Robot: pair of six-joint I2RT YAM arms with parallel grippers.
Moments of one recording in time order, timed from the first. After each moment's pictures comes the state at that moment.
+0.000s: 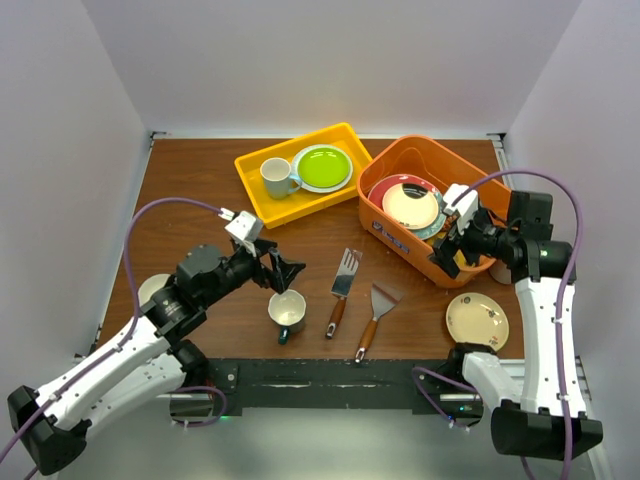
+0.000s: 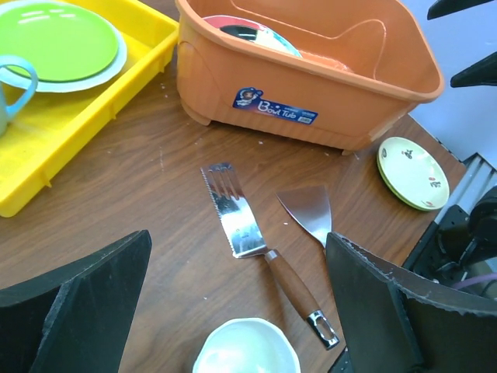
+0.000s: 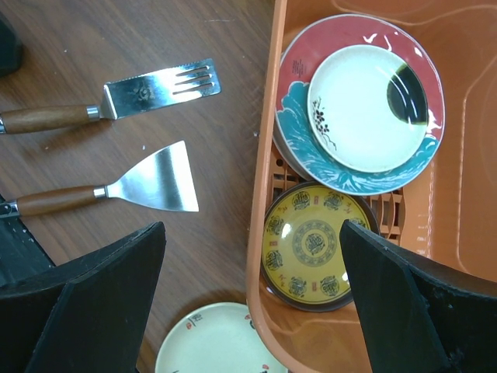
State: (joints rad) left arm -0.73 0.68 0.60 -0.09 0.06 -0.31; right arm -0.11 0.94 1.16 -1.05 -0.69 -0.81
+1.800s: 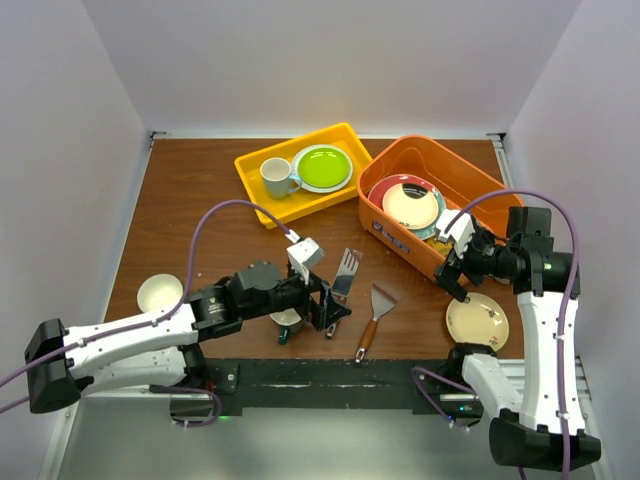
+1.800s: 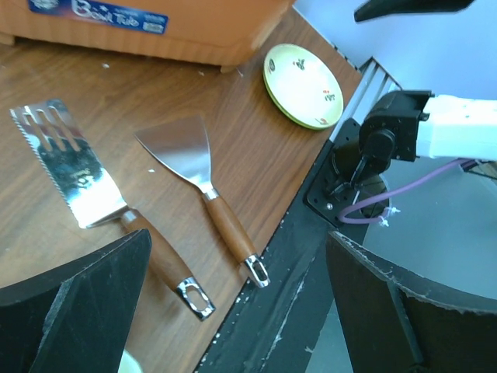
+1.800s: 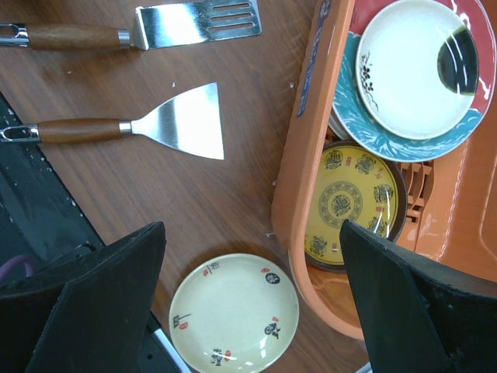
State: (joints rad) left arm -1.10 0.94 0.65 -0.01 0.04 -0.47; right arm -0.11 0.87 1.16 -1.28 -0.64 -1.00
